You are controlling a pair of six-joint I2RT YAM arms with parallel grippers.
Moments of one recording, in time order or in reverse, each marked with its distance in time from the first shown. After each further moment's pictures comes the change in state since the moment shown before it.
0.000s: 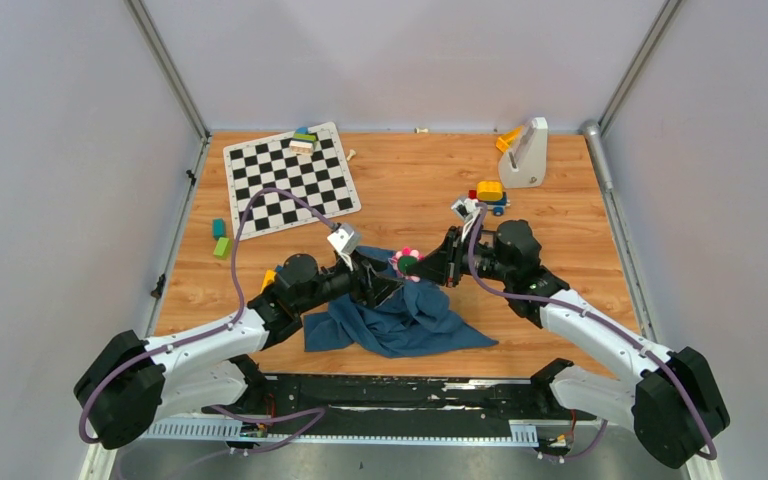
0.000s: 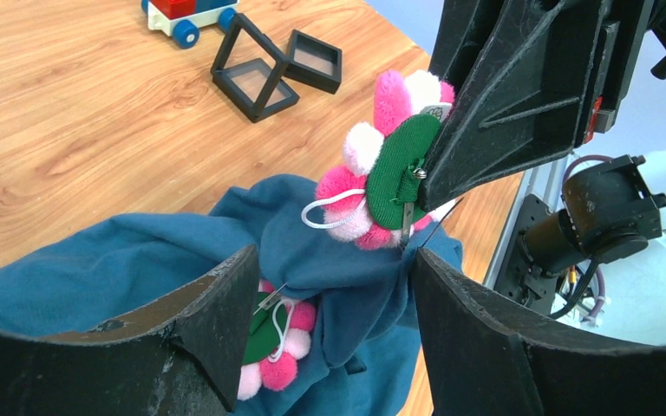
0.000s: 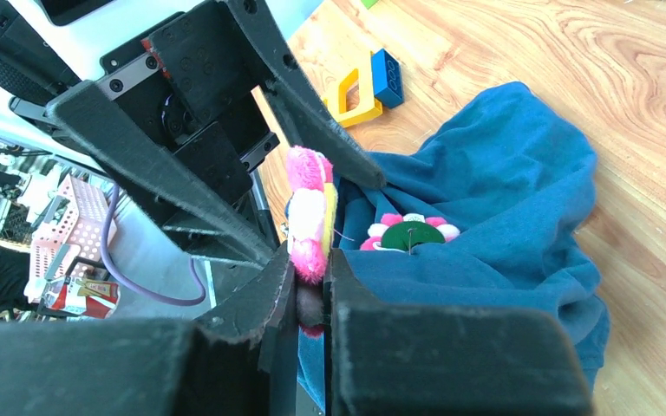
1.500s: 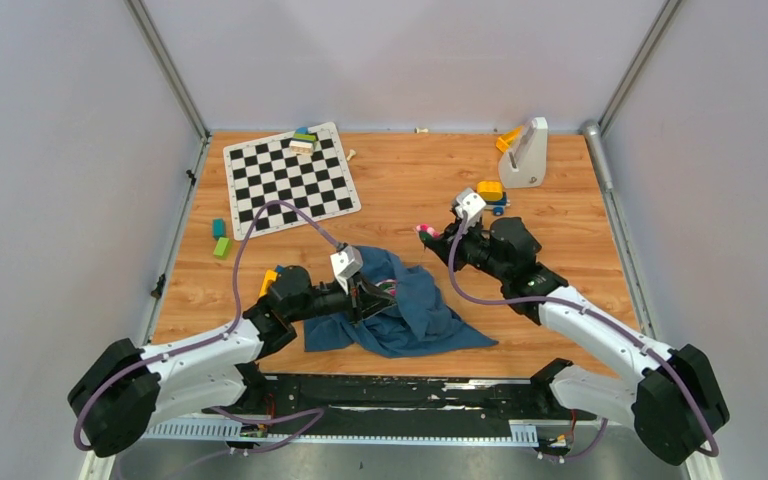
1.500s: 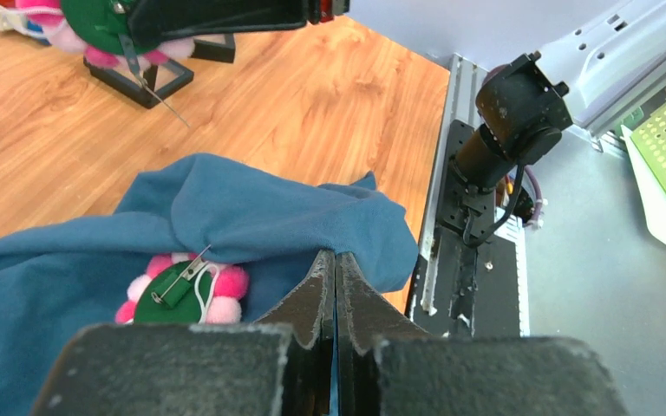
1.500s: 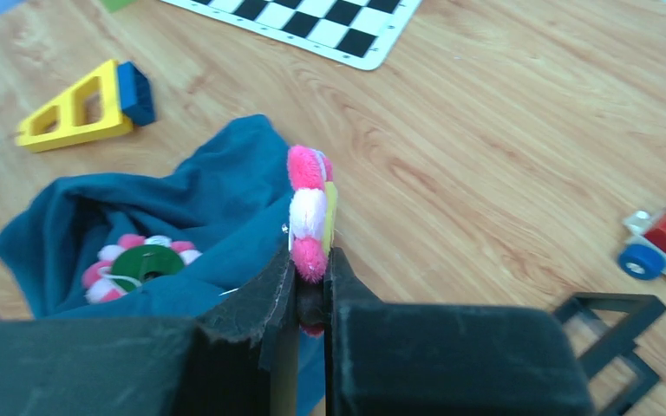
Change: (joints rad) left arm -0.019 -0.051 -0.101 0.096 0.257 0.072; right arm 0.016 0.008 0.042 -0.117 0.416 -0.492
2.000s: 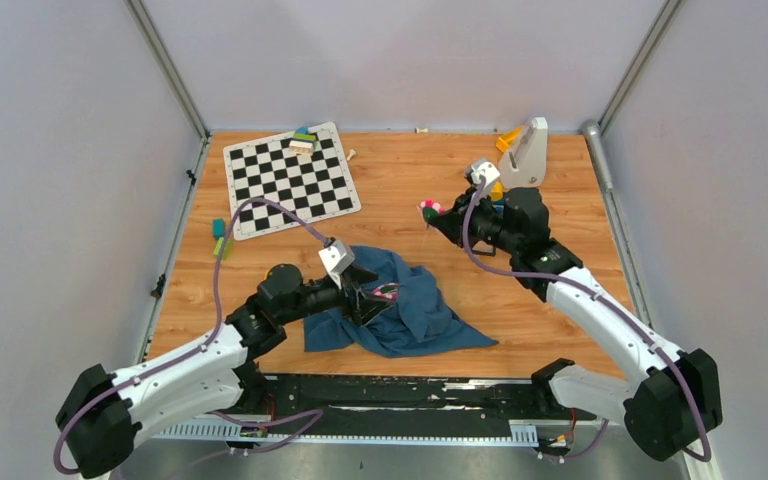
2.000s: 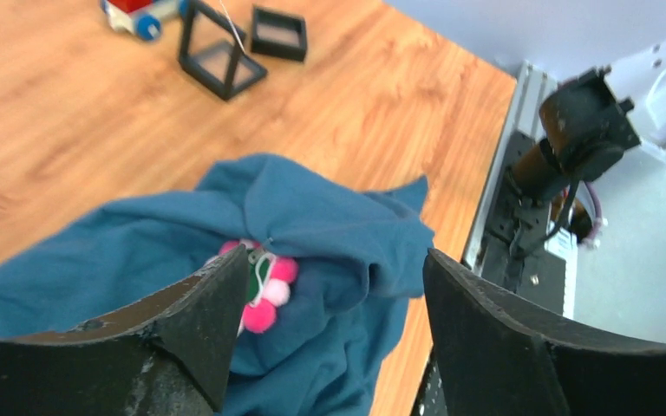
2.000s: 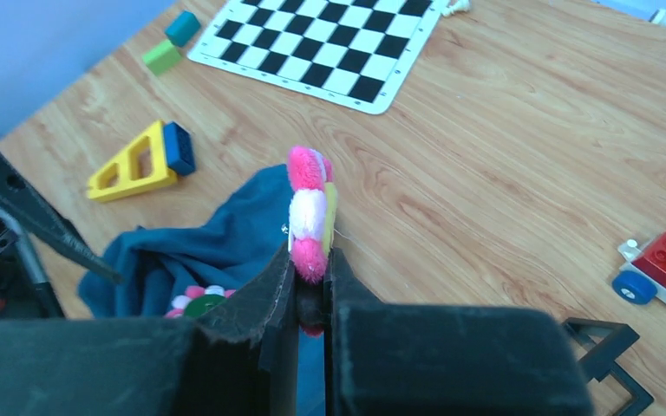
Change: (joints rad) left arm 0.000 -0.132 0.064 -0.290 -0.138 0.063; right arm -0.080 0.038 0.172 -0.126 -0.052 0.063
